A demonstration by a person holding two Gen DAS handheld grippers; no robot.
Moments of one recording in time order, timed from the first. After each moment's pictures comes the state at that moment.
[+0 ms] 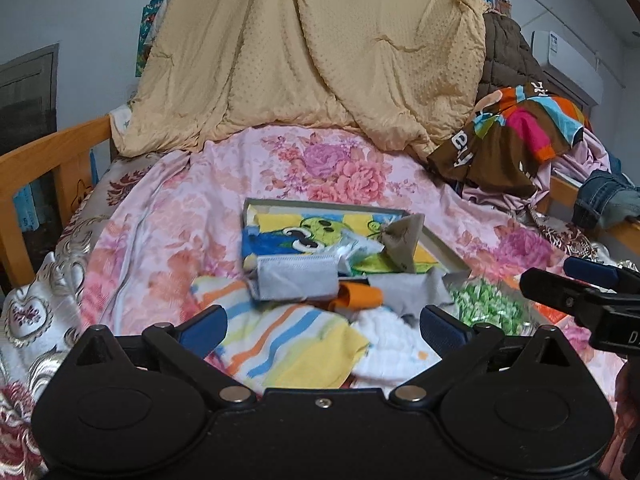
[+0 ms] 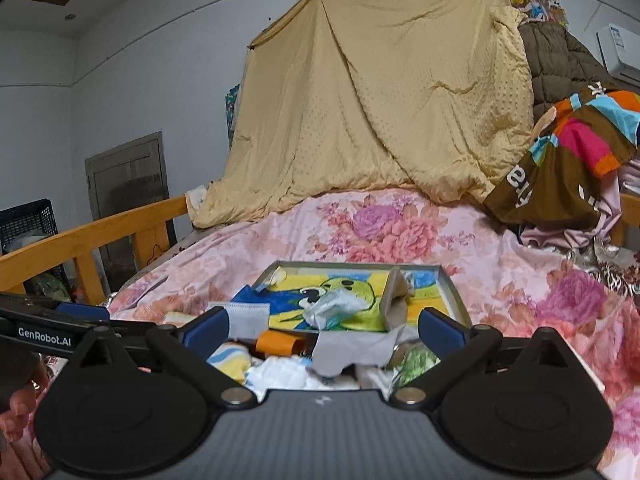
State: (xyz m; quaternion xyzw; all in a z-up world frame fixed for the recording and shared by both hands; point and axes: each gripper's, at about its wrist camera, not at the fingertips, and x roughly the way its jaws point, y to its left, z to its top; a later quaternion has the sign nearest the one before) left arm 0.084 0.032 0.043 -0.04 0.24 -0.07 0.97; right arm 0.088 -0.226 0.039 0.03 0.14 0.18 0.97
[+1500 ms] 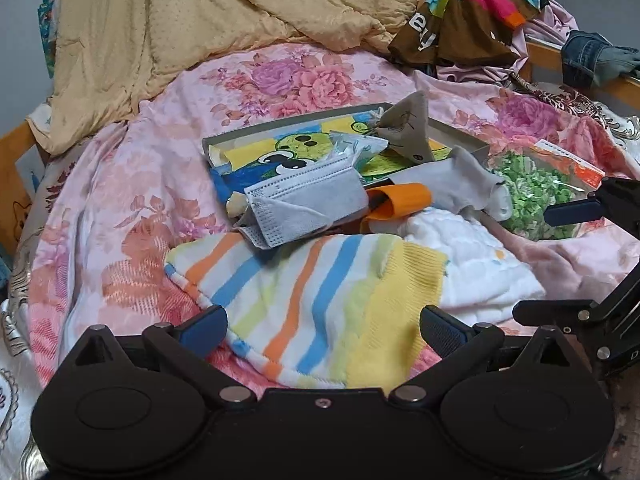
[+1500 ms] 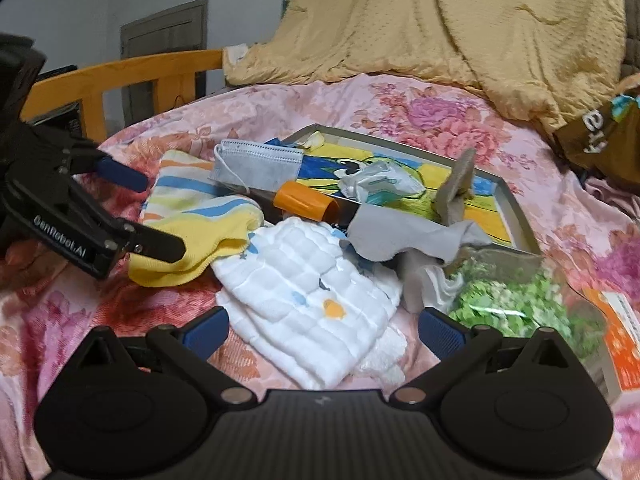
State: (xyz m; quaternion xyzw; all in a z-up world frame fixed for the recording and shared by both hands) left arm 0.174 0.046 -0.024 0.10 0.34 -0.15 0.92; right arm 0.150 -0.170 -0.042 -0.11 0.28 0.23 0.93
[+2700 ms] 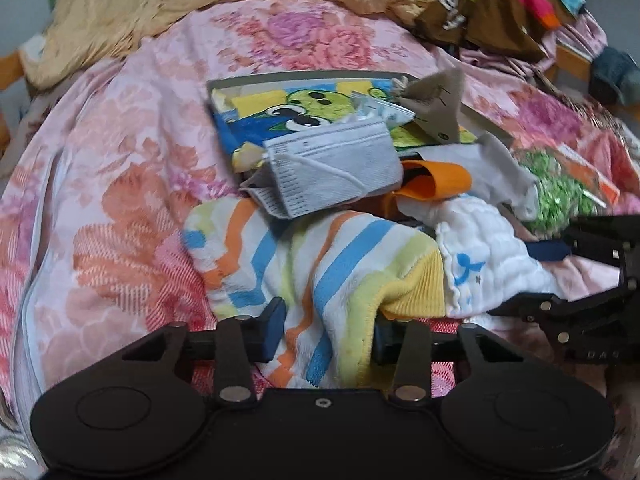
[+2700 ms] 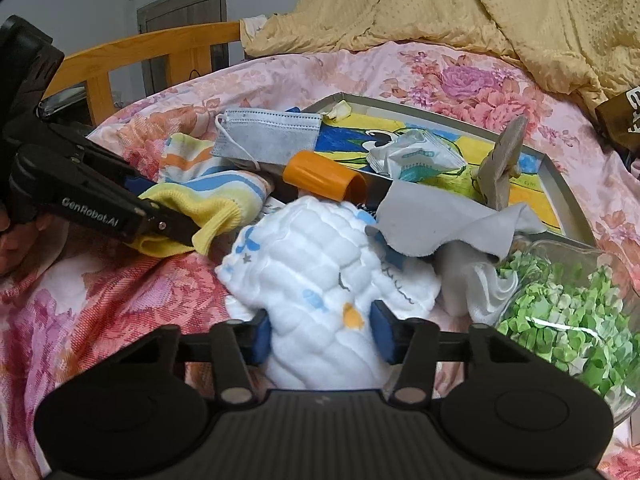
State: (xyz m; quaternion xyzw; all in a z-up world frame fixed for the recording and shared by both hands) left arm 0.208 0.062 -0.043 0.03 0.40 -0.15 0.90; right arm 0.186 -0.156 -0.060 -0.11 0.32 0.27 0.90
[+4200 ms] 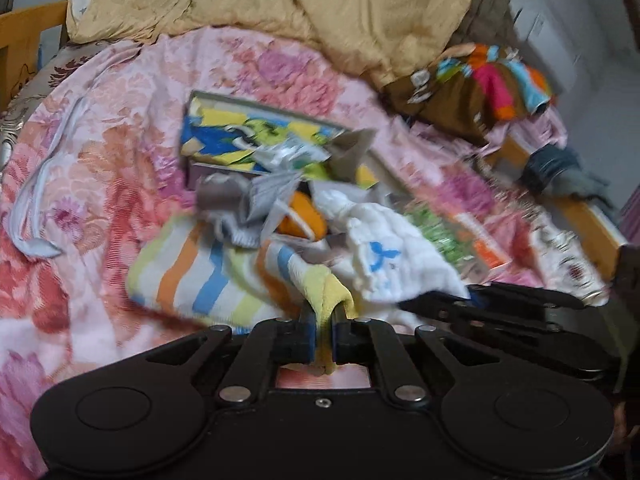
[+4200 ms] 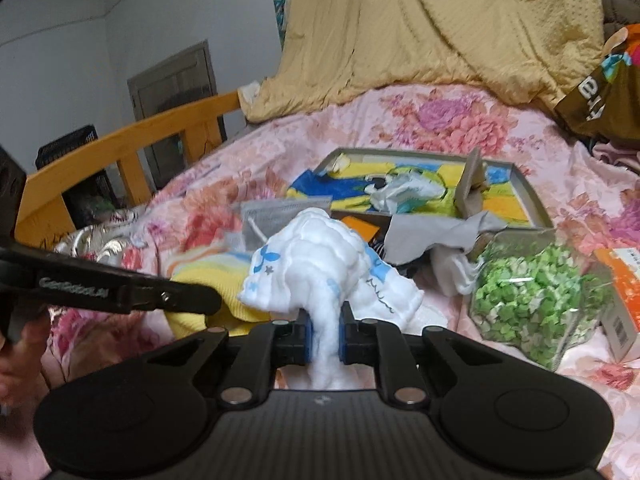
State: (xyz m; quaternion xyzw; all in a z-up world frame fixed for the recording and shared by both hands) left arm 0.083 0.031 -0.001 -0.14 0.34 -0.18 0.91; right arm 0.100 -0.191 -0.010 0.00 0.27 0.26 0.93
